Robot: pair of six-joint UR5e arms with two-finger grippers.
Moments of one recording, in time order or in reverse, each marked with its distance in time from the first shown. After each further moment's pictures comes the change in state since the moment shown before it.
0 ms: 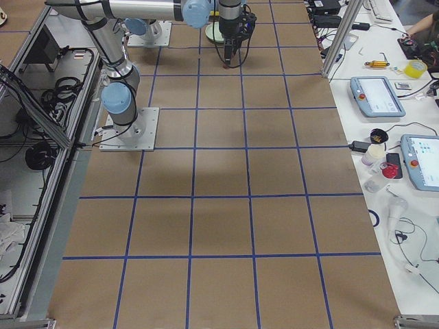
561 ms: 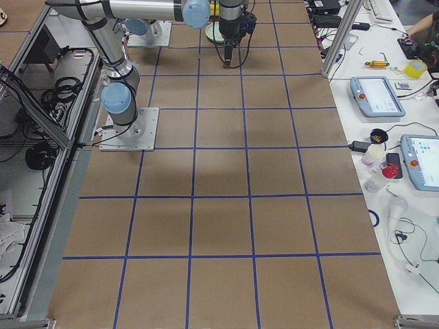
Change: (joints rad) left arm 0.029 0.073 0.098 -0.169 0.186 0.004; right arm 0.000 0.002 0.001 0.000 -0.008 -0.008
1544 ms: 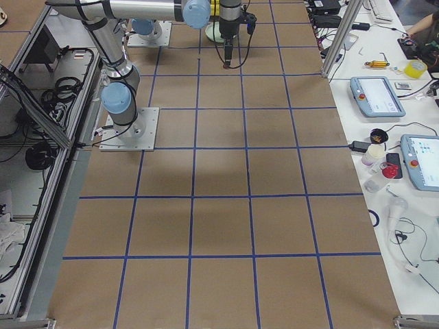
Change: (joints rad) left arm 0.148 0.055 -0.112 -0.072 -0.051 -0.083; right arm 0.000 0.001 0.000 0.000 -0.003 0.000
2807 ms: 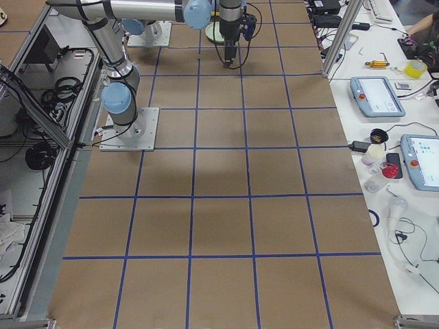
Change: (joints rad) left arm -0.294 -0.126 0.073 0.152 -0.245 -0.947; right arm 0.000 0.004 0.003 0.000 0.002 0.007
